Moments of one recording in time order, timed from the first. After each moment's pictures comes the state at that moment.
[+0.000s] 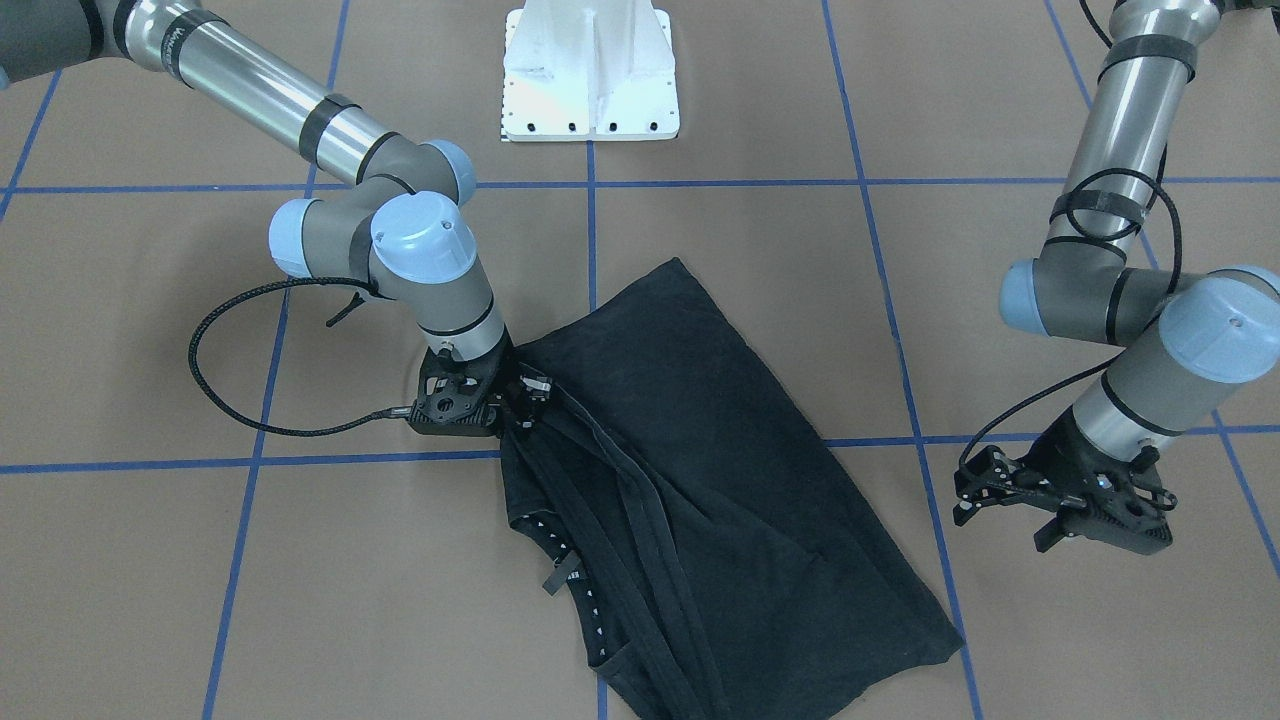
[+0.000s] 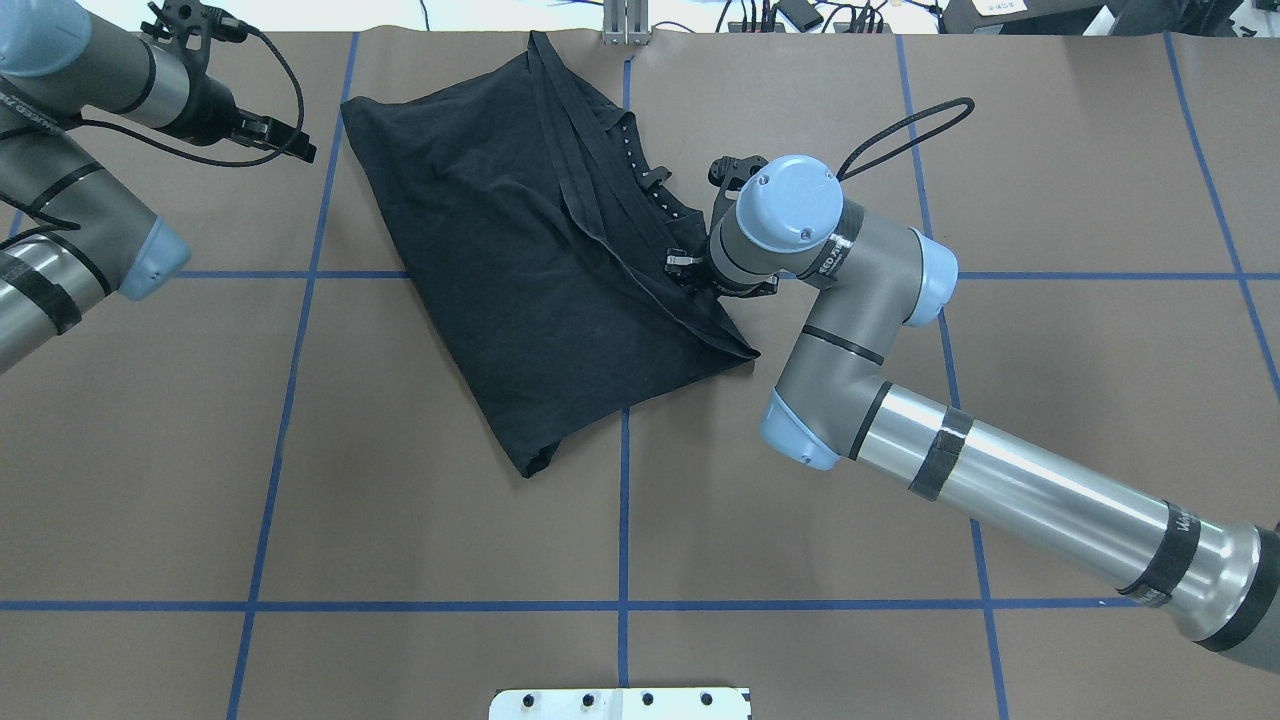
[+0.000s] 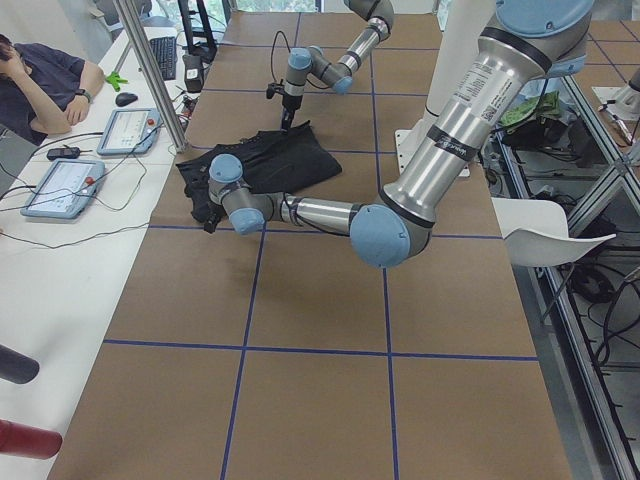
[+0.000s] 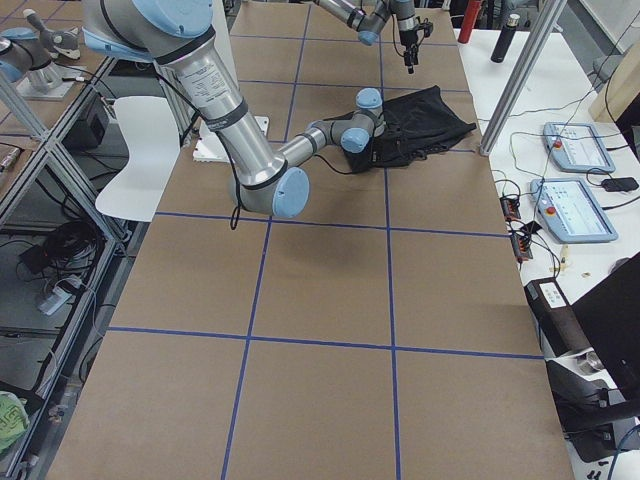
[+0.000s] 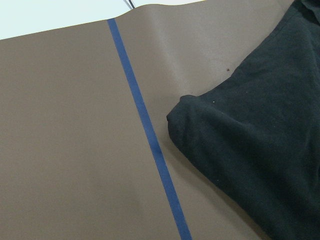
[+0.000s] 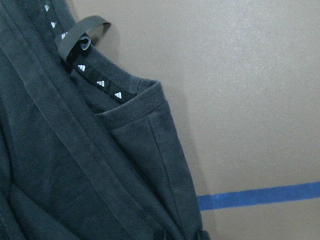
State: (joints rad) left arm -1.05 -2.14 -1.07 -2.46 -2.12 -0.64; right arm 0.63 -0.84 1.29 -1.11 1.83 1.33
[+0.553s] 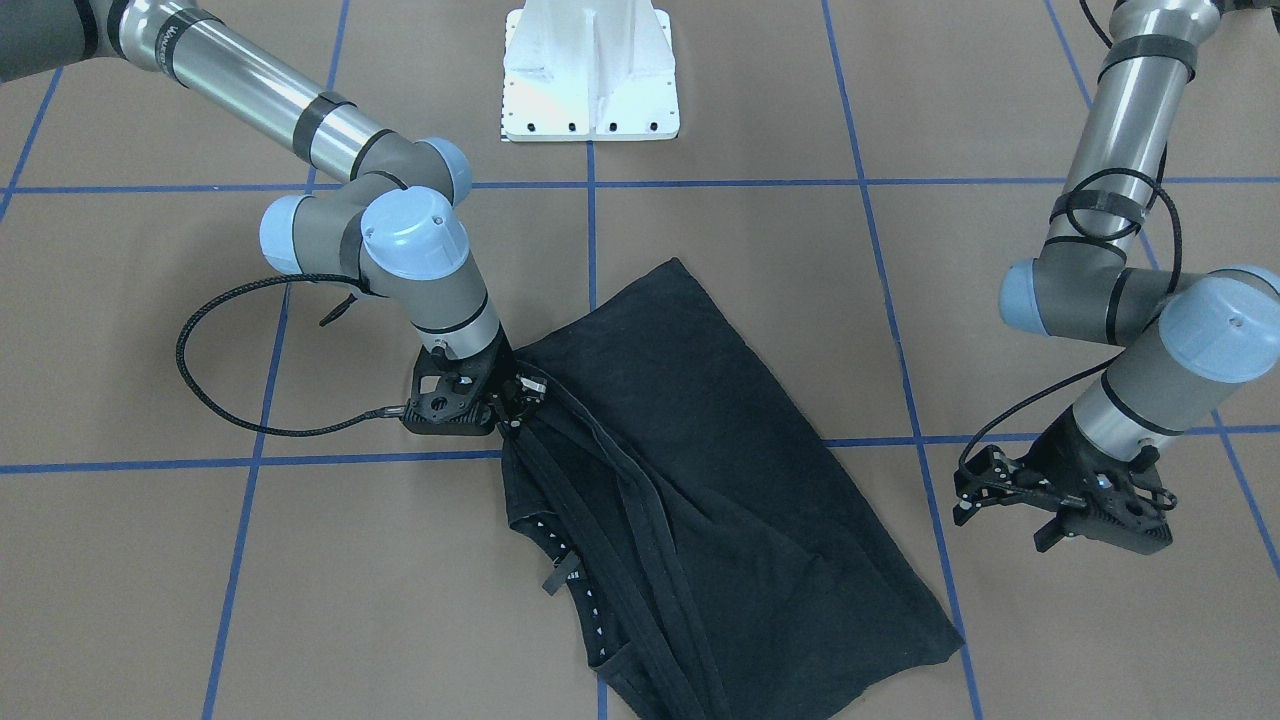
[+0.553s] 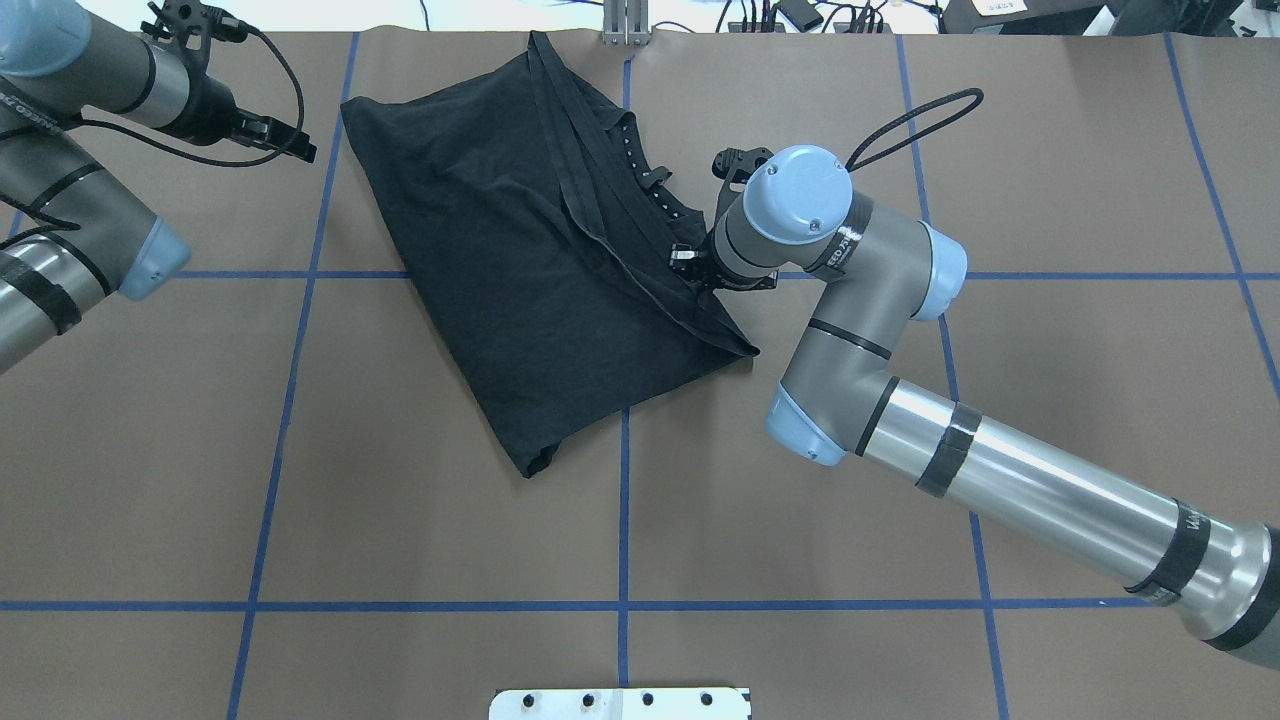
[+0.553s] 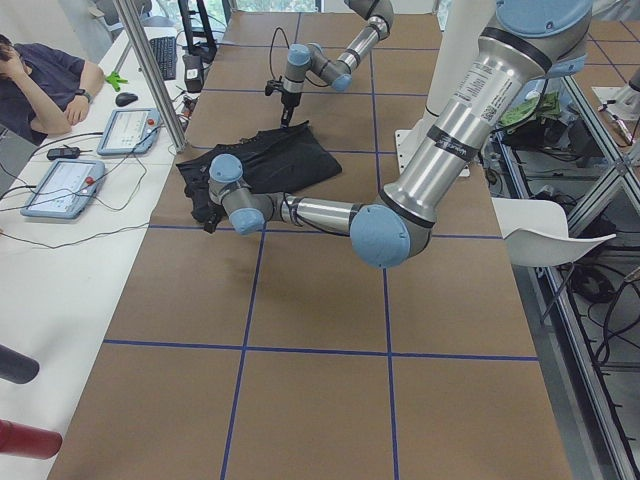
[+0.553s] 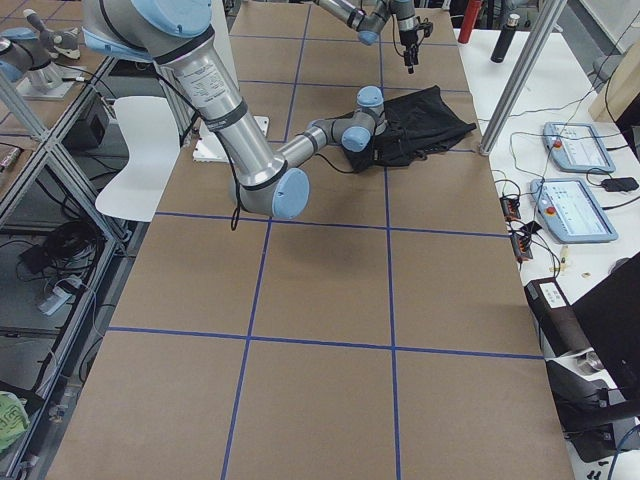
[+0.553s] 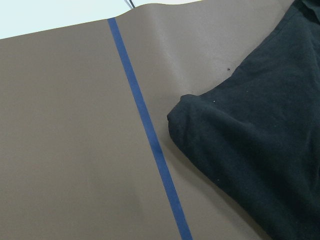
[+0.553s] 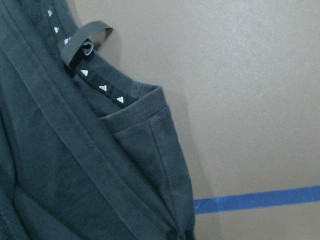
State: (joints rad) left arm -1.05 -2.14 -1.07 -2.46 -2.12 -0.64; right arm 0.64 -0.86 1.33 -1.13 1.84 1.33
